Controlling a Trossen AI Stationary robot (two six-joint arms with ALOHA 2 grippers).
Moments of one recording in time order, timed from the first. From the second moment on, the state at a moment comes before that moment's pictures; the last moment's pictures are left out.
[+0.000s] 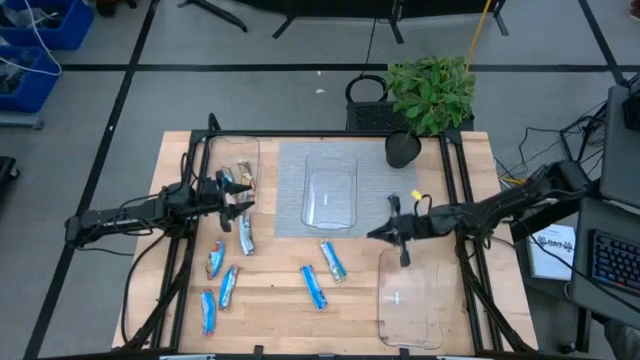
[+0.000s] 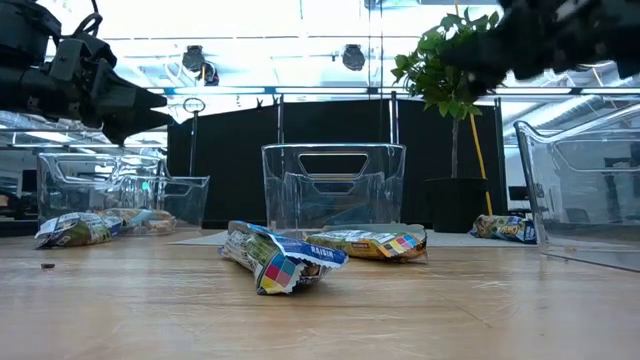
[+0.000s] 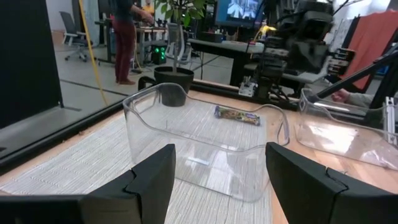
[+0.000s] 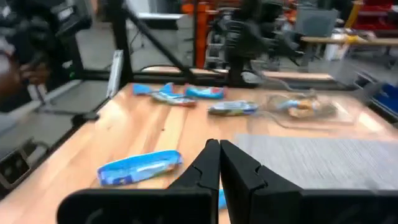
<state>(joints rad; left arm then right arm) 0.19 0.12 0.01 0.07 -0.03 -0.13 0.27 1.04 0.31 0.60 0.18 0.02</state>
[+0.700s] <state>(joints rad) 0.19 0.12 0.01 0.08 -0.03 -0.13 0.31 1.60 1.08 -0.01 0.18 0.33</state>
